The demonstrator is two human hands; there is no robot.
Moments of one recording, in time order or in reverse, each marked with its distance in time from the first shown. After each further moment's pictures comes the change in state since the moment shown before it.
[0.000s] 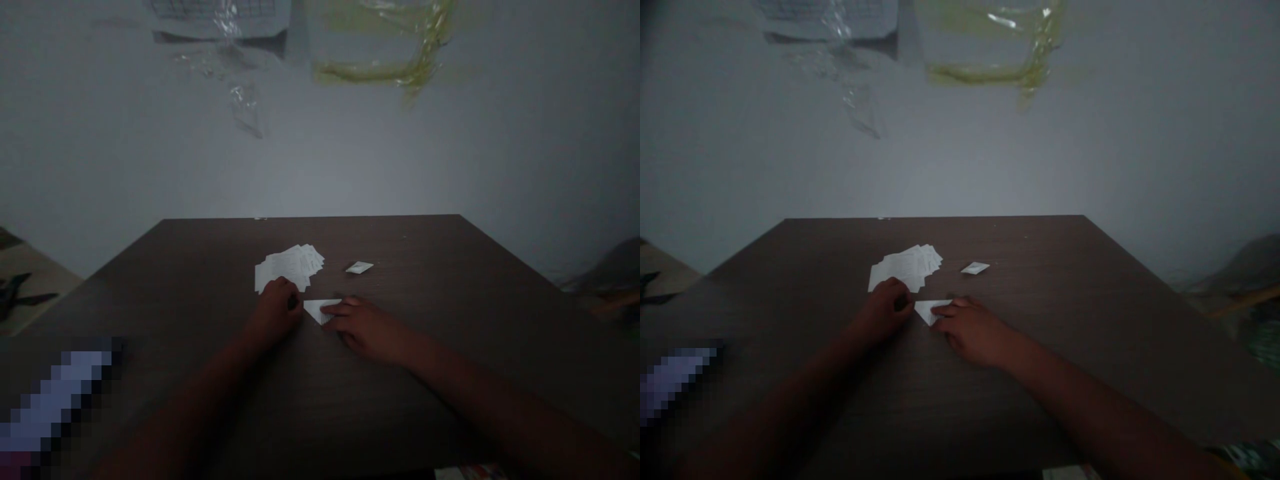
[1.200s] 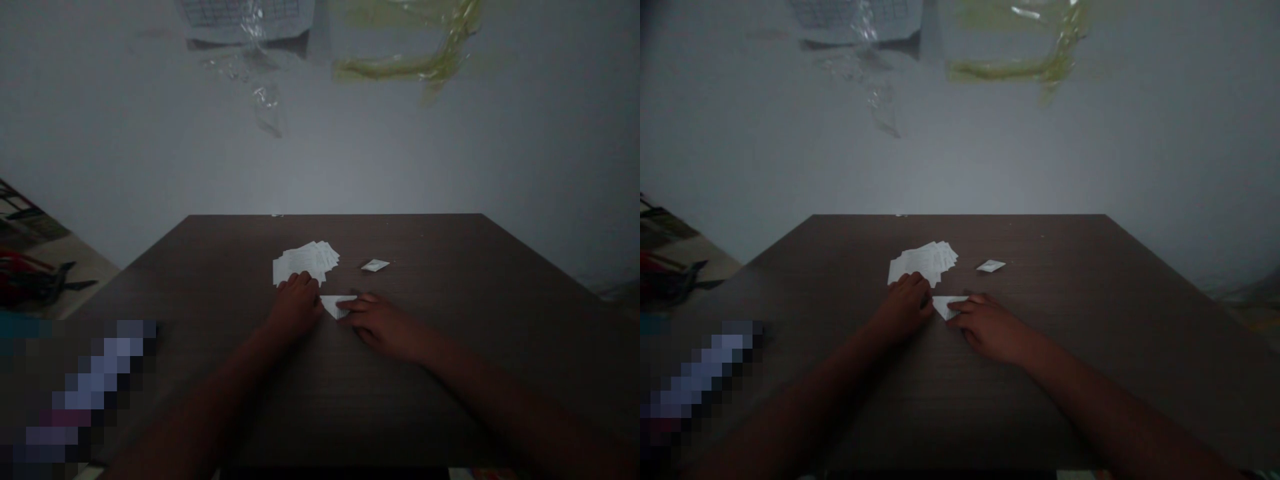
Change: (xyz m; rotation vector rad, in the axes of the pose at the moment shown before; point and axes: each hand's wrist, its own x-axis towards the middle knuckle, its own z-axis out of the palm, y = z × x) left_hand -0.006 0.030 -0.006 0.214 -0.101 -0.005; right_hand -0.002 0.002 -0.002 0.072 -0.008 0.000
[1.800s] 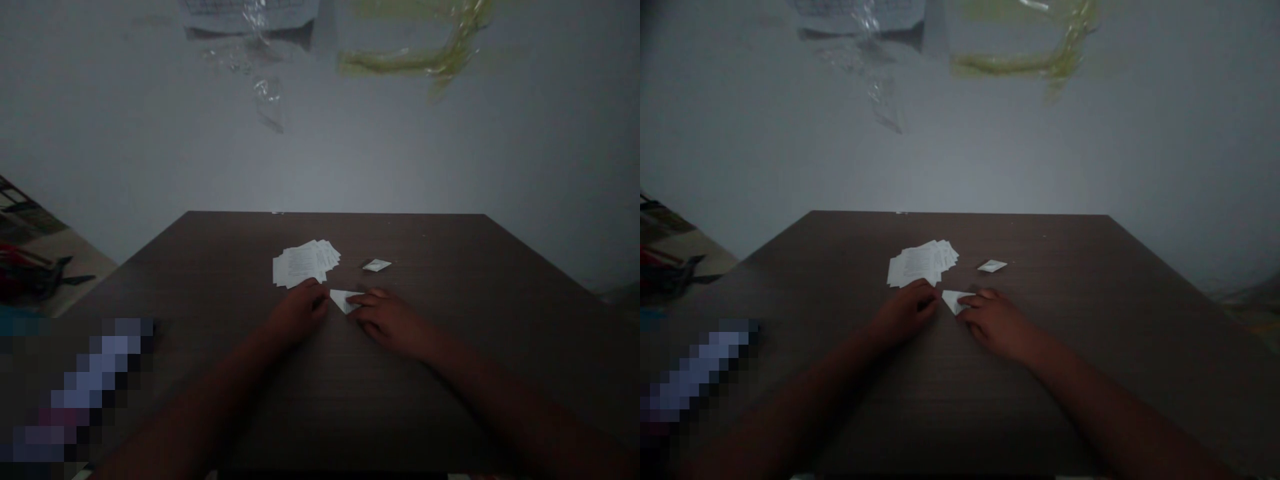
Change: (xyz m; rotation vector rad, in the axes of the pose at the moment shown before) left_hand -0.003 -0.012 0.010 -0.319 0.013 0.165; right_hand -0.007 0.013 -0.001 -0.072 0.037 0.060
